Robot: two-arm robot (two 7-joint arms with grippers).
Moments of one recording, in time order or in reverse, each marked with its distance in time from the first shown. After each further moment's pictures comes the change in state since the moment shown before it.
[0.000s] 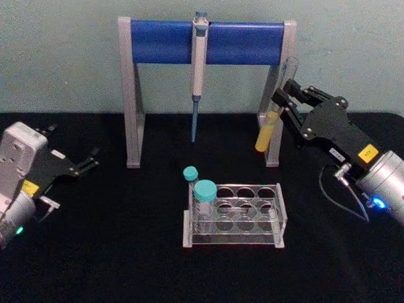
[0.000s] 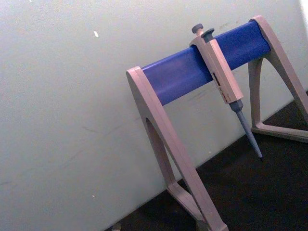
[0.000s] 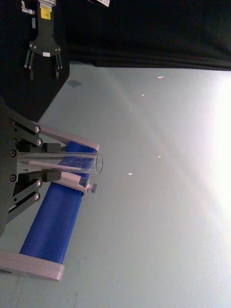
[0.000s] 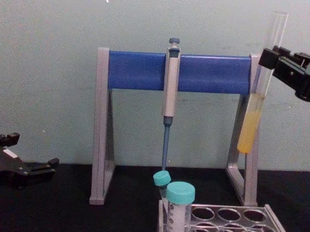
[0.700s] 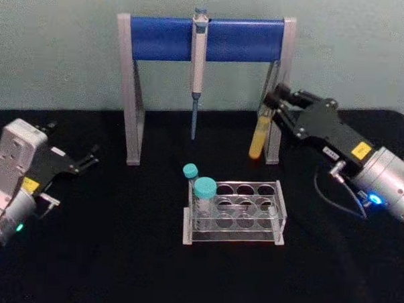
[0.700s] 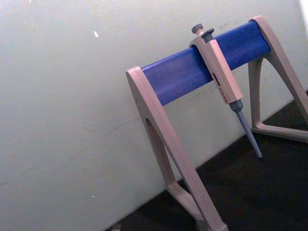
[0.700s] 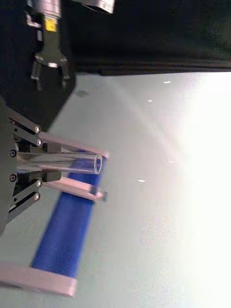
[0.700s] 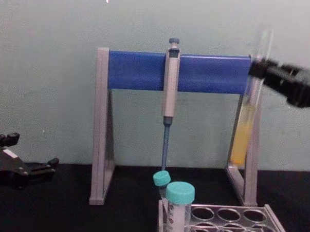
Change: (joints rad) left arm 0.000 0.000 0.000 0.000 0.000 0.000 0.000; right arm 0.021 0.018 -0.028 0.002 0.041 0.073 0.009
